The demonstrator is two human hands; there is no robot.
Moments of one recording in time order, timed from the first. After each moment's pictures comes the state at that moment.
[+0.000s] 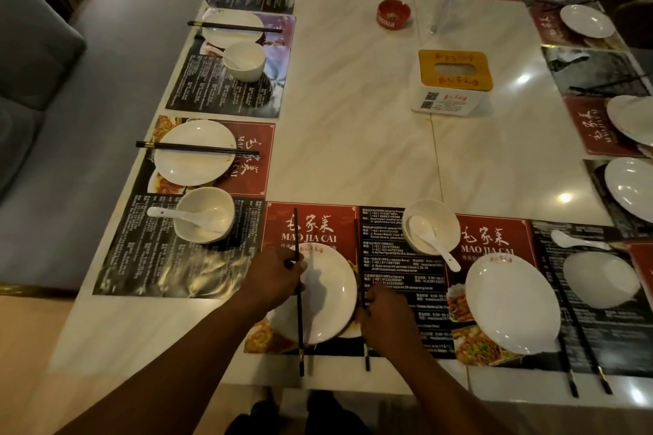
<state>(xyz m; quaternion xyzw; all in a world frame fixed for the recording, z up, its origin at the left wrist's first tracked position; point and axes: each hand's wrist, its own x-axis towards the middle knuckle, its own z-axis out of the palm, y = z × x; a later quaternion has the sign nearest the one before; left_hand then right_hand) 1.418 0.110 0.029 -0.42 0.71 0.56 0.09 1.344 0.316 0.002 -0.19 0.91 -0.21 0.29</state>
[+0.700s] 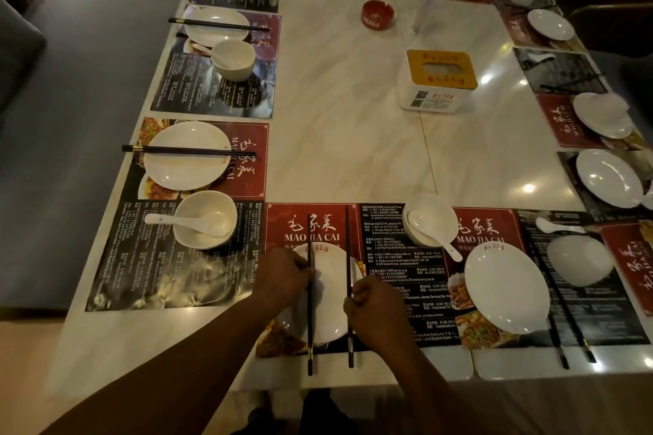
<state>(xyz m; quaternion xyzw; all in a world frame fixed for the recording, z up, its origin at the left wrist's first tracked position) 1.418 0.096 0.001 -0.35 0.81 0.46 0.12 1.372 0.278 0.024 -0.08 0.91 -0.27 0.29</state>
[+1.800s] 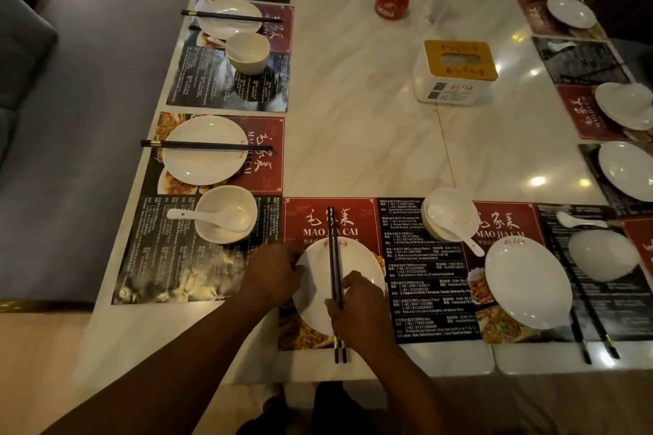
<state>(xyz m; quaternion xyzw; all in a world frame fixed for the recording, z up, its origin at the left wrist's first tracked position) 1.450 0.053 -0.009 -0.24 0.91 0.32 0.08 1.409 0.235 -0.007 -0.16 0.93 -0.21 0.24</state>
